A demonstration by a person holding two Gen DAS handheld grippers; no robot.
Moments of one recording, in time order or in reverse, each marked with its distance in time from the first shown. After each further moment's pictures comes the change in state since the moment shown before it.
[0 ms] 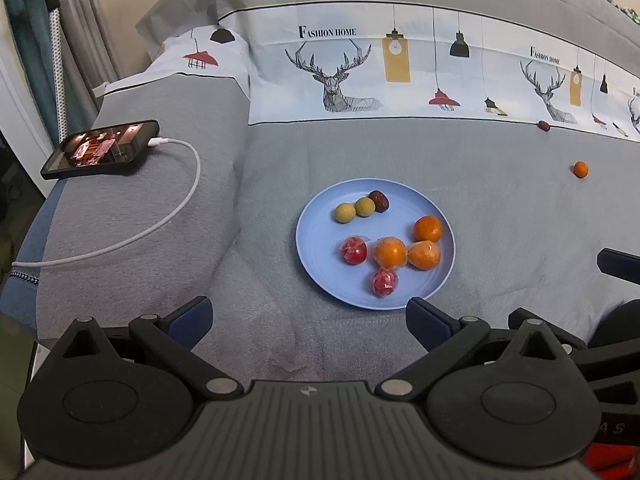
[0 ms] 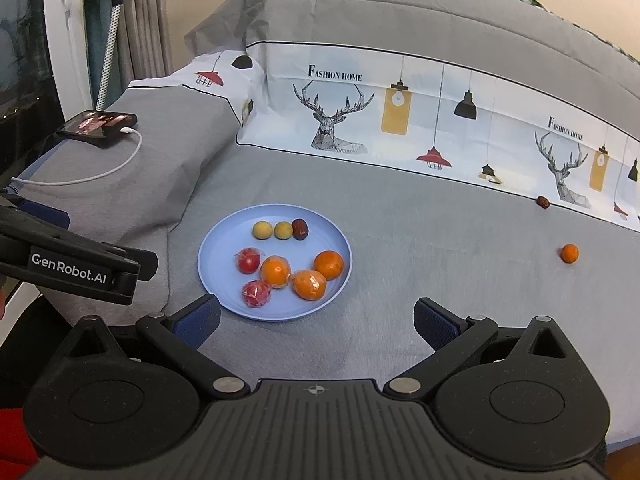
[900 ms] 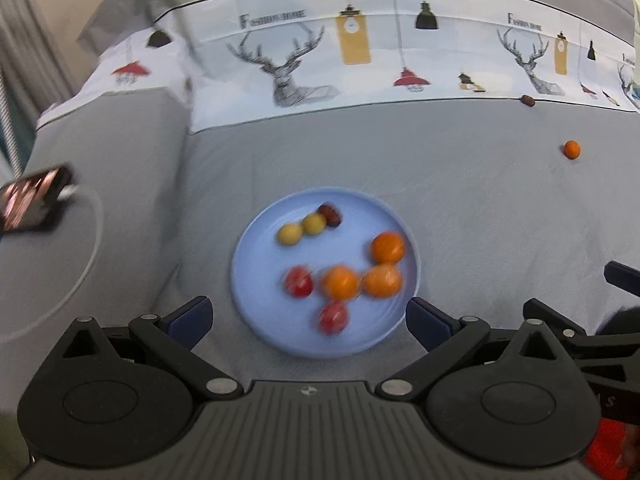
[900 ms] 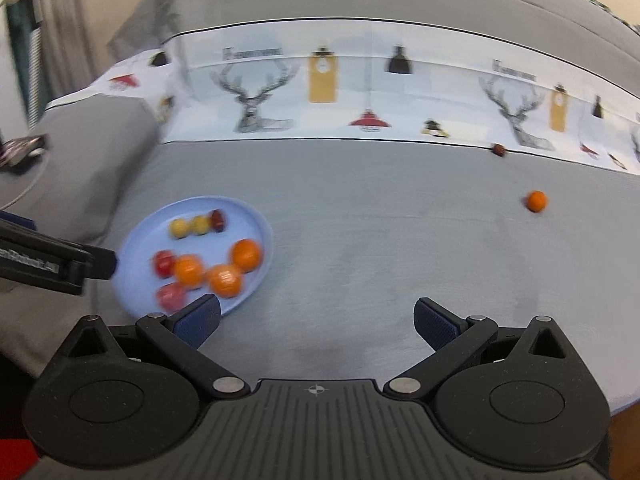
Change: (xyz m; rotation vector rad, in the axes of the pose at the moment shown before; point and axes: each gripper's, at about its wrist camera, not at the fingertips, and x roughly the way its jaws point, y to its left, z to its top) left arm 0.052 -0.068 0.058 0.097 0.061 -0.031; right arm 0.045 -0.087 -0.008 0.187 0.038 -0.123
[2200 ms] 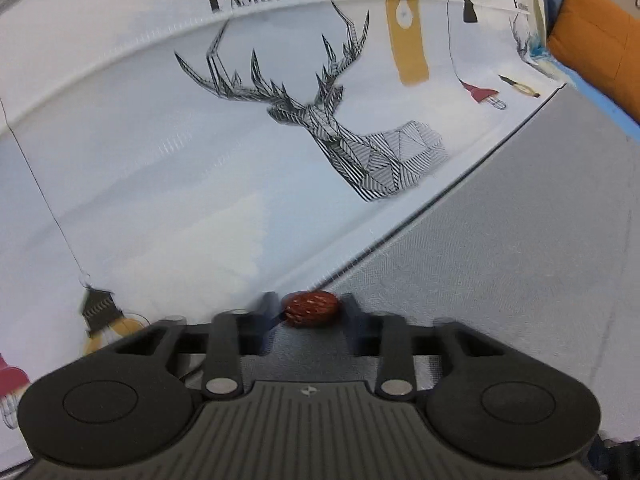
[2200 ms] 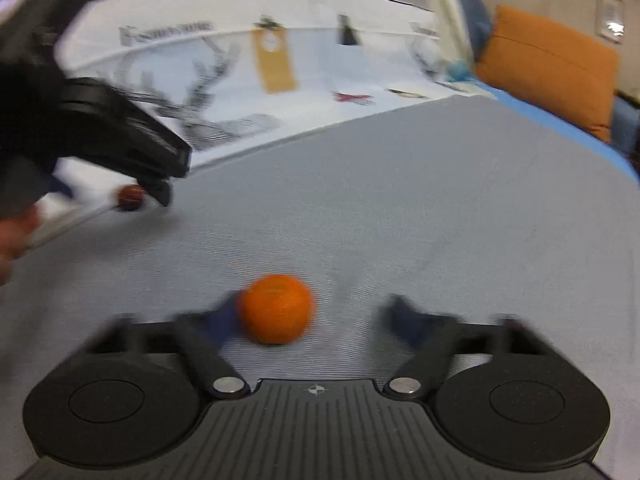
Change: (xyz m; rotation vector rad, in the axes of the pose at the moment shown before) left arm 0.314 -0.409 0.311 0.357 -0.104 -0.396; right arm 0.262 -0.288 0.073 0.364 -0.122 -0.603
